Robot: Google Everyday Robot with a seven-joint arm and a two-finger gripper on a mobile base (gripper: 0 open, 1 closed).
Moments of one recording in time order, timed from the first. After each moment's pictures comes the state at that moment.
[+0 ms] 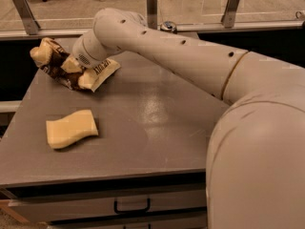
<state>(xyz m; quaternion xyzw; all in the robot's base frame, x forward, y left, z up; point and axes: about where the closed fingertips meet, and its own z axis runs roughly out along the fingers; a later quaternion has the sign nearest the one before) 0.695 0.250 0.866 -0.56 0.69 0.18 0.43</state>
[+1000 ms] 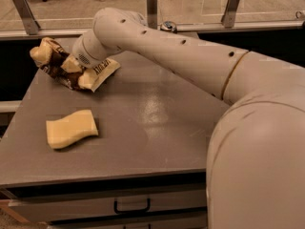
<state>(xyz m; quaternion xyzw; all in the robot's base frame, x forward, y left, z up) 0.695 0.250 0.866 -0.56 0.69 0.18 0.43</state>
